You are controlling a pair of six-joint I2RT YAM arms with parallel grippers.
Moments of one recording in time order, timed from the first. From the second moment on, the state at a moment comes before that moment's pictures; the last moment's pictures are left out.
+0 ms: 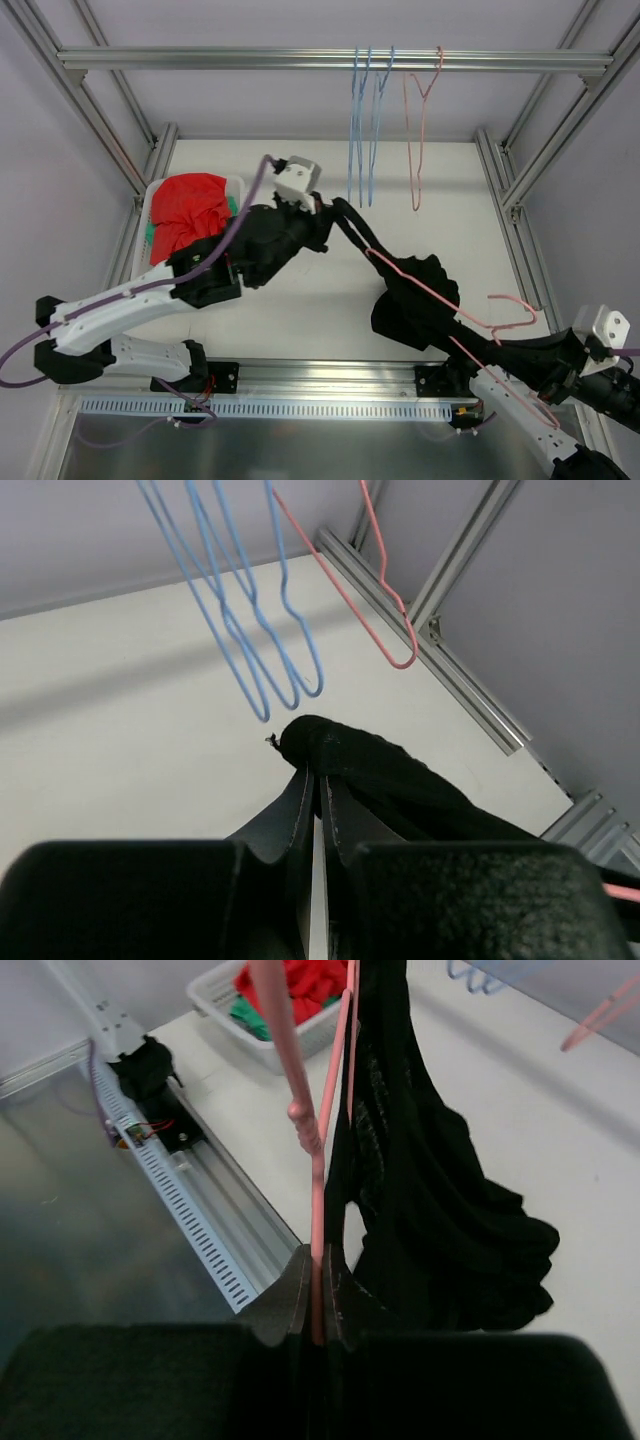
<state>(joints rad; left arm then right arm) -1.23 1.22 1.44 -0.37 -0.59 -0.31 0.49 0.45 1.72 -1.49 -0.40 -0.04</state>
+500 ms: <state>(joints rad) -1.23 0.79 0.78 -0.22 -0.05 -0.31 0.51 0.53 1.03 -0.26 -0.54 0.38</state>
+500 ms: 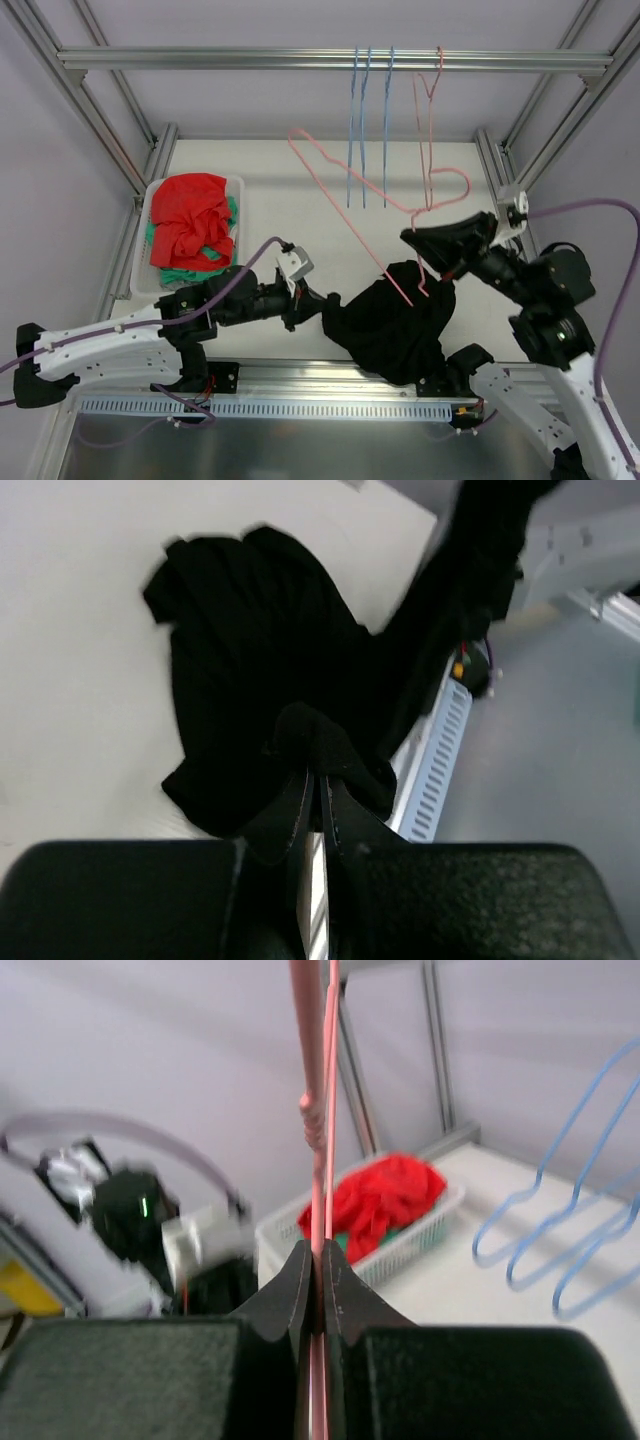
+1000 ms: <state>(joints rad) -1.23 0.77 0.46 -0.06 -0.18 -0.49 0.51 0.49 1.30 -0.32 0.01 0.28</state>
